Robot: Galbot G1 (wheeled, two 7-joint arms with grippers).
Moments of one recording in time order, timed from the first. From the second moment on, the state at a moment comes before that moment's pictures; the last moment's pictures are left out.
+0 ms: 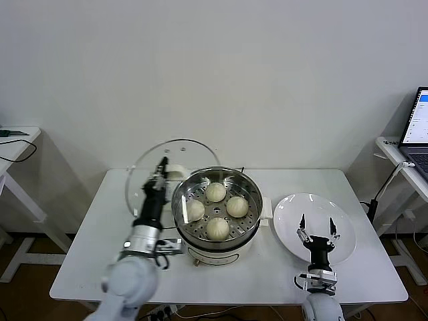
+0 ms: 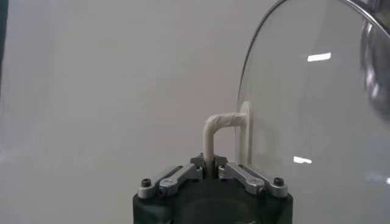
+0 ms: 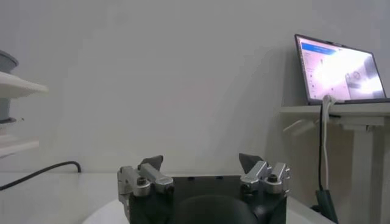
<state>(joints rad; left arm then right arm) 1.15 -1.30 -0.15 -2.09 1.28 0.37 0.08 -1.27 1.33 0.51 1.43 0.13 0.45 0.29</state>
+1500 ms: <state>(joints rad) 1.02 -1.46 0.09 -1.82 1.52 0.50 0.20 -1.26 1.34 0.52 1.41 0.12 0.45 0.28</state>
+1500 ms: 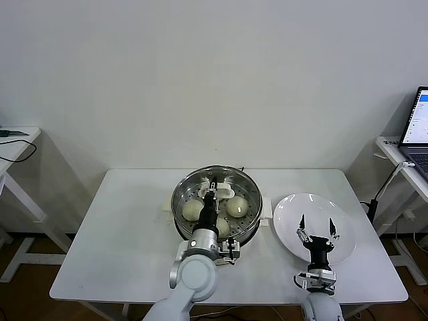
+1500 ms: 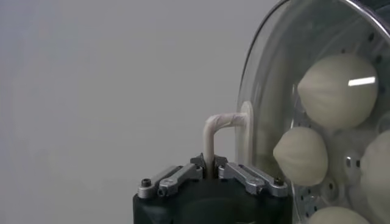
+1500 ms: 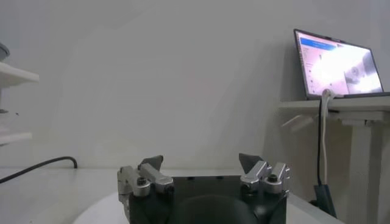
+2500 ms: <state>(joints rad) 1.02 -1.47 0.09 -1.79 1.56 0.49 0.19 -1.25 1.34 0.52 1.41 0.12 0.45 0.28</state>
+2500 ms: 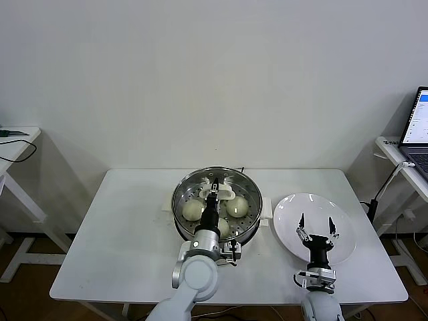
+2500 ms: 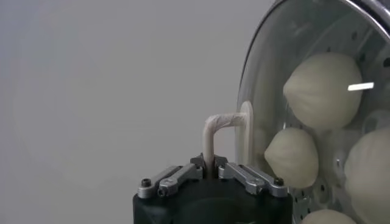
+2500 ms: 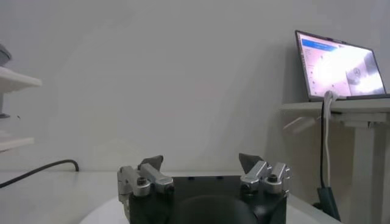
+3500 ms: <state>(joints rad) 1.03 -1.47 0.09 -1.82 1.56 0.49 0.21 -1.25 1.35 0.51 1.41 0.12 0.45 0.28</state>
